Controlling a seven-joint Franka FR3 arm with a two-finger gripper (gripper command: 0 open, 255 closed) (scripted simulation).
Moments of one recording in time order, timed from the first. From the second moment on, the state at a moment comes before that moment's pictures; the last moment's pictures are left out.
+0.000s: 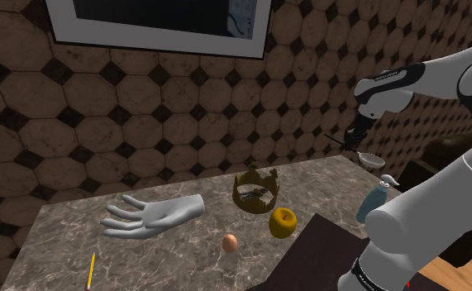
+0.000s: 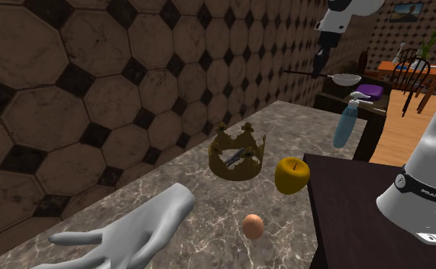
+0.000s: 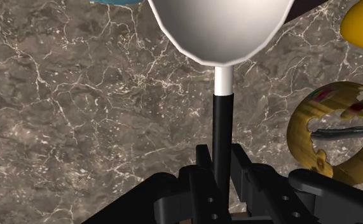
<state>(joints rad) -0.56 -0.27 -0.49 -2.28 0.01 2.08 -0.60</state>
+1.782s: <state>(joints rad) -0.53 -0.04 -0.55 -2.46 0.19 2.45 -0.77</state>
